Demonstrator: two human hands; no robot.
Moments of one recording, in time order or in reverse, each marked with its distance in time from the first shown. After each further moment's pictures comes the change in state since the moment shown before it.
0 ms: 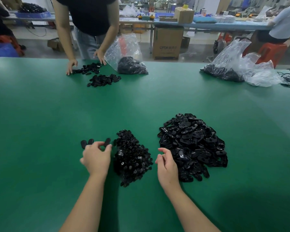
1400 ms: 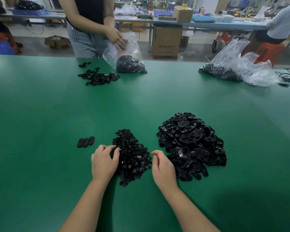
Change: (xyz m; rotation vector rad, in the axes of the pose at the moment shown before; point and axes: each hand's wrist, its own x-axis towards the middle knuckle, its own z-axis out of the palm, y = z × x) left_hand -0.015 -0.019 0.023 0.054 -0.128 0.369; right_hand -0.002 -0.003 0.007 -0.315 -0.040 -0.079
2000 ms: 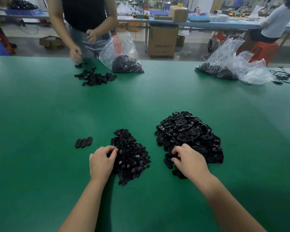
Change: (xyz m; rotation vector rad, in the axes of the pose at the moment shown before) left_hand 0.001 -0.002 -0.002 -0.140 -0.004 -0.009; right_hand 0.024 0.012 -0.101 -0.648 -0.191 -0.030
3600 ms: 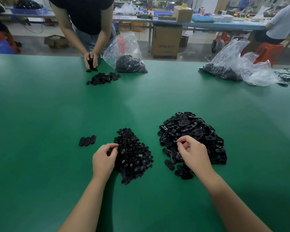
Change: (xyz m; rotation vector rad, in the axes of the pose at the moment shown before) left_hand -0.002 0.005 -0.008 -0.213 -0.022 -0.094; right_hand 0.008 -0.004 -0.012 0.567 0.244 0.055
